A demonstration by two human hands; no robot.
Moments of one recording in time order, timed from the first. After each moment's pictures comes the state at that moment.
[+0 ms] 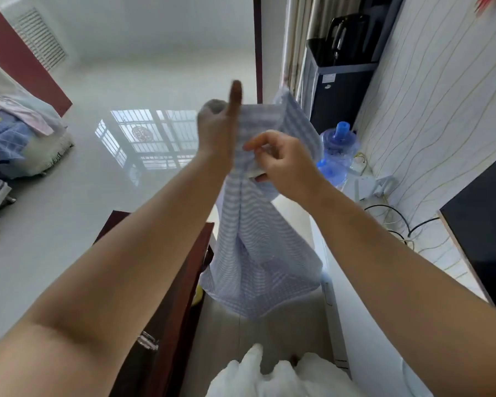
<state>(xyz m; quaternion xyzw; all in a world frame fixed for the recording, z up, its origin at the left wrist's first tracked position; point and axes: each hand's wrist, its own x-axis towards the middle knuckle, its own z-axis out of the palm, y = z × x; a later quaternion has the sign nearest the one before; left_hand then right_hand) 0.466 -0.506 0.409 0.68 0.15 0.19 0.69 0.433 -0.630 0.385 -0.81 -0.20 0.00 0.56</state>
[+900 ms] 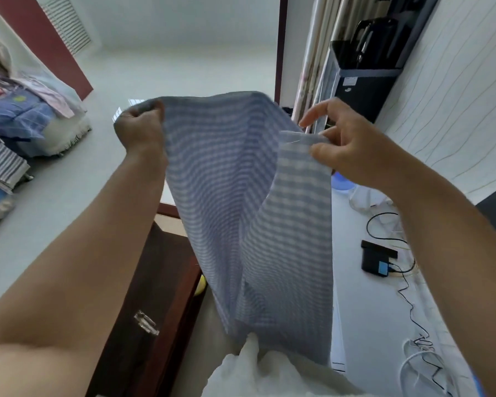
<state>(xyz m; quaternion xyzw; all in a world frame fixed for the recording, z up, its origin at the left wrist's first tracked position) 0.424 -0.383 0.406 0.60 0.32 0.35 0.65 0.420 -0.684 0.434 -0.83 -0.27 0.09 0.47</state>
